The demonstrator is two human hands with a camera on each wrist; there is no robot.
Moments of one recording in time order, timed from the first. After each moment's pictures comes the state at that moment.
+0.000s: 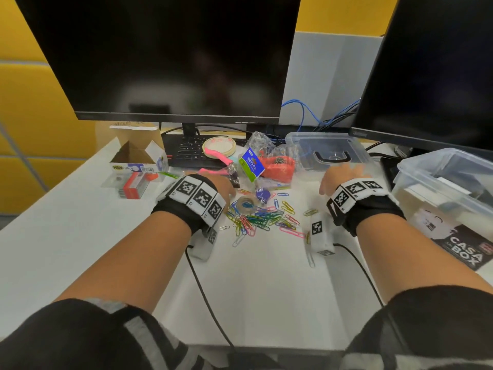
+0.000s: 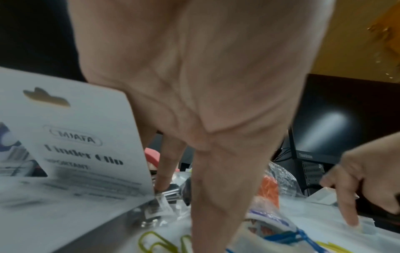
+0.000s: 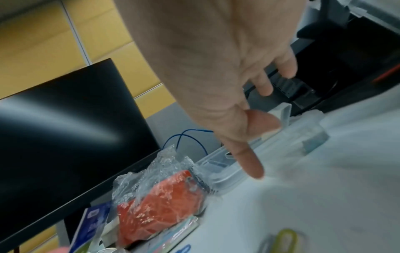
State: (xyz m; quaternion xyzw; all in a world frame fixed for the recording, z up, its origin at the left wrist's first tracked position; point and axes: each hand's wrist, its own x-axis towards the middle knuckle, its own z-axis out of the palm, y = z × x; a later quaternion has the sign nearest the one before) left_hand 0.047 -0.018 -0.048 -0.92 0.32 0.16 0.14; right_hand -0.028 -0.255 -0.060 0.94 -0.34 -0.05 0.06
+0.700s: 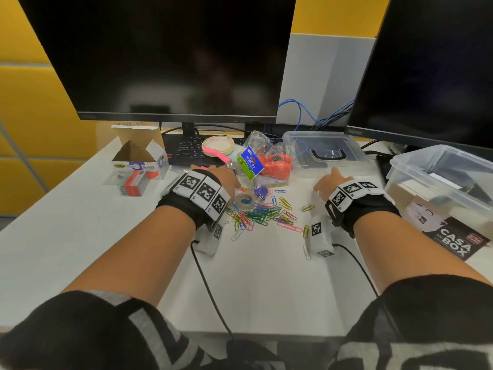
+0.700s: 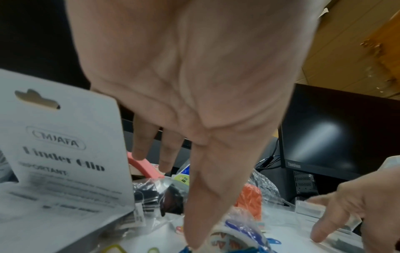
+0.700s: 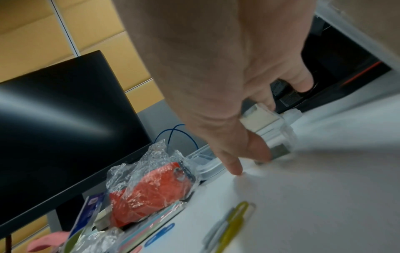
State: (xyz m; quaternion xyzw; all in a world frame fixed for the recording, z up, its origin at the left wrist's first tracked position) left_hand 0.025 -0.026 -0.038 -0.94 0.29 0.11 0.13; right_hand -0.028 -0.262 -0.078 0.94 -0.28 -0.16 0.09
